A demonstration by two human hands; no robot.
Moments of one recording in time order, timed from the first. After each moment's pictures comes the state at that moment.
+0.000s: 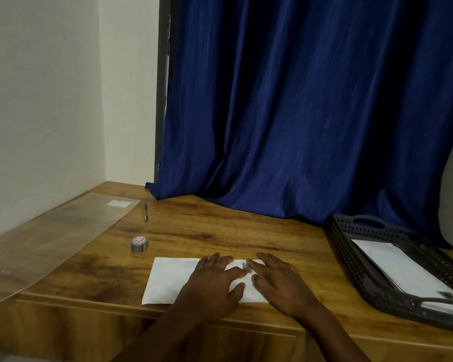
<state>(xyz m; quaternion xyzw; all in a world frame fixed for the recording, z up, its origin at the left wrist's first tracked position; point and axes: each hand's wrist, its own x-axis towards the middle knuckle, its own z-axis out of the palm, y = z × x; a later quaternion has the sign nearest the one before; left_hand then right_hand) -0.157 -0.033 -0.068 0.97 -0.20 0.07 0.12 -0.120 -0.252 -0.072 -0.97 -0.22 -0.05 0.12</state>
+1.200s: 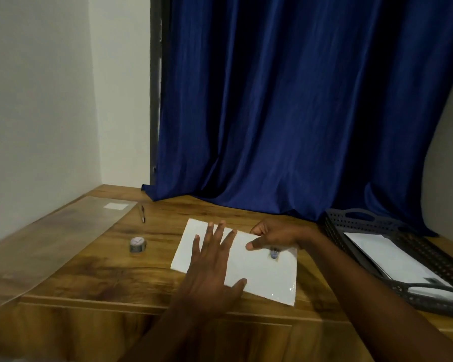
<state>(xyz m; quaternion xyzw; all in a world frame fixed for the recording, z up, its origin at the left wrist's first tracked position) -0.170 -0.037 -0.058 0.95 -0.17 0.22 0.14 -0.078 -0.243 0.043 -0.92 -0.21 0.18 0.26</state>
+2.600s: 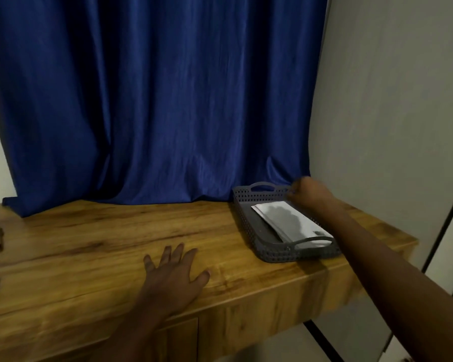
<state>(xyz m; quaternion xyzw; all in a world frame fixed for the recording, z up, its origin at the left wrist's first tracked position) -0.131 -0.161 -0.075 0.97 -0.20 0.03 0.11 -0.124 -0.511 0.072 -0.95 0.20 -0.19 0.15</state>
